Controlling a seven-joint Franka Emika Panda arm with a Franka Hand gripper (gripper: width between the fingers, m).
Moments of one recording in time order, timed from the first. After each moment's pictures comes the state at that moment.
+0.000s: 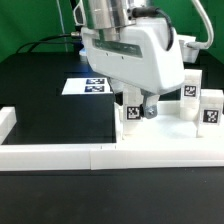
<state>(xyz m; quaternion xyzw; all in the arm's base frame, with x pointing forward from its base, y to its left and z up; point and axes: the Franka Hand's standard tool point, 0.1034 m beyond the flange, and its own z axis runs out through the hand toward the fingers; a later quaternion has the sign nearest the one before) 0.627 0.005 0.070 -0.84 0.53 0.02 0.07</state>
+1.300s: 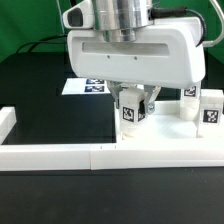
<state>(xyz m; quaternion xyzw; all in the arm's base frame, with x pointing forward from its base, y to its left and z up) 0.623 0.008 0.068 -0.91 0.41 0.00 0.05</state>
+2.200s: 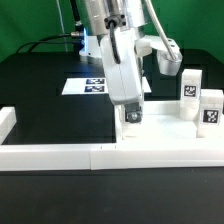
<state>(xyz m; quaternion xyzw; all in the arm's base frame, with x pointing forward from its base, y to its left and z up) 0.625 0.008 0.064 -0.68 0.72 0.03 0.09</state>
